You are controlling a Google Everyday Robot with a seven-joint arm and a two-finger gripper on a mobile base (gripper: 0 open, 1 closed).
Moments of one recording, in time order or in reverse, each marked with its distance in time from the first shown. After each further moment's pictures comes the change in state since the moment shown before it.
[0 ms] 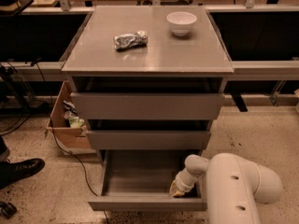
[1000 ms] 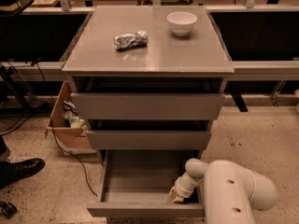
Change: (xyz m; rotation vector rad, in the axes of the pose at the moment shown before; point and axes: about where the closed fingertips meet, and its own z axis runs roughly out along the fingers) arm 0.001 0.025 0.027 -0.107 -0.082 0.049
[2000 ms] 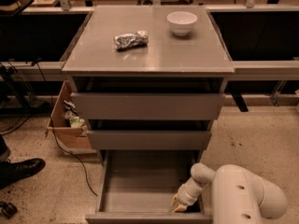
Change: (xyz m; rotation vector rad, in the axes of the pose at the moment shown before) arm 0.002 0.046 -0.001 -0.089 -0.087 0.032
